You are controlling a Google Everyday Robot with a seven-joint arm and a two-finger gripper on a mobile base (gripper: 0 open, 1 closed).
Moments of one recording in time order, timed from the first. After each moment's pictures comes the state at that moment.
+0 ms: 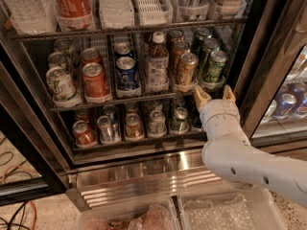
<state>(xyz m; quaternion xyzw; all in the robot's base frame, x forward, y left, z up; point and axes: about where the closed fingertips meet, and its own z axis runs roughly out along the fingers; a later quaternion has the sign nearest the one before) 0.612 -0.181 0.820 0.01 0.73 -0.04 0.68</state>
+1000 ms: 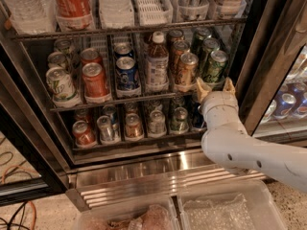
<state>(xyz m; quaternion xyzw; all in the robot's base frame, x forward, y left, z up) 0.646 -0.191 0.822 0.00 0.72 -0.06 0.69</state>
